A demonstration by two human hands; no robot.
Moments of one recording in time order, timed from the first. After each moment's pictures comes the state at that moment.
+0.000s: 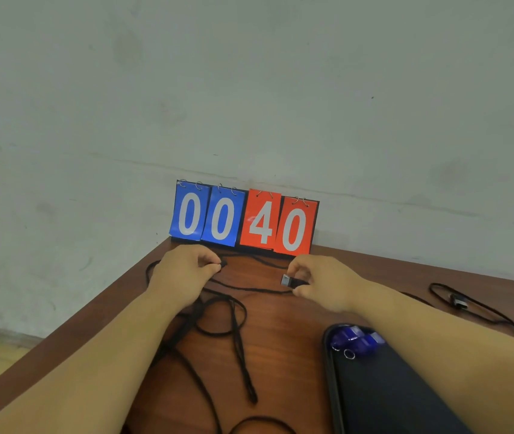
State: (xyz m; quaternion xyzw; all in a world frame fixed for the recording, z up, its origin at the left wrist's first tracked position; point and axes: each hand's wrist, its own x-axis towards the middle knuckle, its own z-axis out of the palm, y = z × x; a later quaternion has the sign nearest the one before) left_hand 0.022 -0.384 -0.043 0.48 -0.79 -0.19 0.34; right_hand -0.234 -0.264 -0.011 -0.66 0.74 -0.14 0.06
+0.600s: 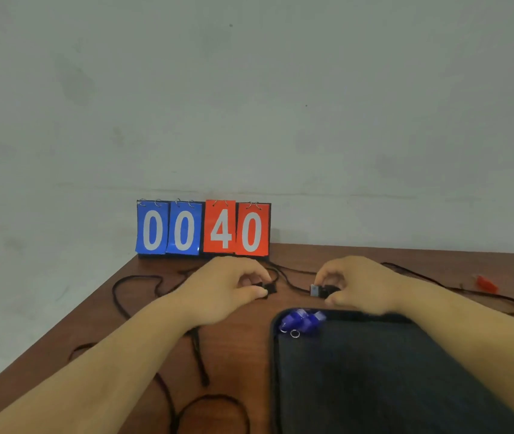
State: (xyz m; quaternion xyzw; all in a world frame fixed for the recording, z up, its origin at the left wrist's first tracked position) left_hand -0.045 -0.261 0.019 0.24 -0.93 -0.20 0.20; right_hand -0.298 -0.131 0.031 -0.63 0.76 -0.12 0.08
